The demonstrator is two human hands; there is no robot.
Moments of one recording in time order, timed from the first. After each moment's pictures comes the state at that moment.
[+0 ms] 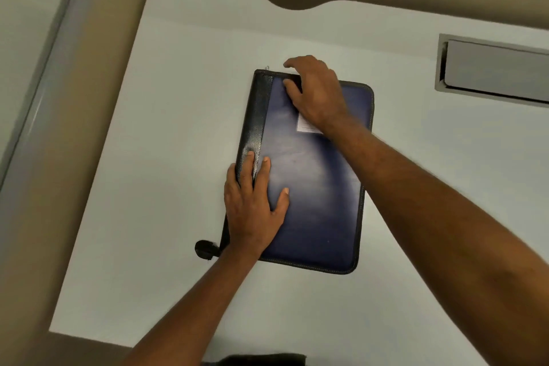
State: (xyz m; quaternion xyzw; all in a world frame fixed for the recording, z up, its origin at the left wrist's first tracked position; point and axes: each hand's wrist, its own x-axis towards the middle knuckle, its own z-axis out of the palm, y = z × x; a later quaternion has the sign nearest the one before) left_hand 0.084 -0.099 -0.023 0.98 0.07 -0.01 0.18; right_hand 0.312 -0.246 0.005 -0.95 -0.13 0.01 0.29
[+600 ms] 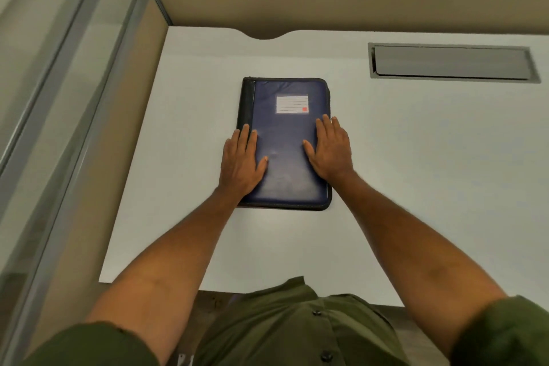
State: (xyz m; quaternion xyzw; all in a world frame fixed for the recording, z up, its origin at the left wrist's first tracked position) left_hand 0.077 -0.066 0.019 0.99 -0.09 -0.07 0.09; right_hand 0.088 -0.317 0.024 -0.98 0.02 0.07 0.17
